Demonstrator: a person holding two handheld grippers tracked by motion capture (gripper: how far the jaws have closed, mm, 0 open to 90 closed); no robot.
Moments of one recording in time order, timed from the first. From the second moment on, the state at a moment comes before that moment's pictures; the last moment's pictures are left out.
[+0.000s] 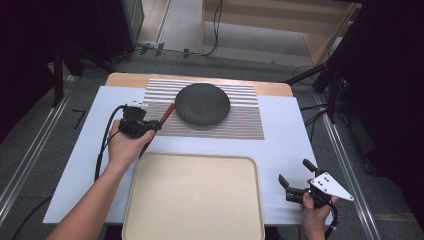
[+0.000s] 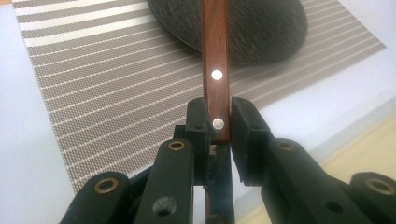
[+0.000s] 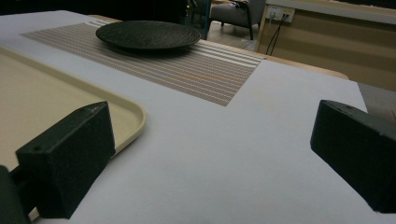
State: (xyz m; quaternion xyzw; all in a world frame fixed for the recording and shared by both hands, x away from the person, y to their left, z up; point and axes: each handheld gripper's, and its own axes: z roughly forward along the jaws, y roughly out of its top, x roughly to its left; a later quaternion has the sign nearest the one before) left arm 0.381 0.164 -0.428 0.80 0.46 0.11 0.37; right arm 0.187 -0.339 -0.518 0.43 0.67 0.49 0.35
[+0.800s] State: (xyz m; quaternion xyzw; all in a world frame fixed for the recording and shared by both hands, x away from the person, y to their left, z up) left arm 0.312 0.160 -0.436 0.80 0.44 0.10 0.40; right arm 0.187 -0.339 -0.518 0.43 0.67 0.49 0.35
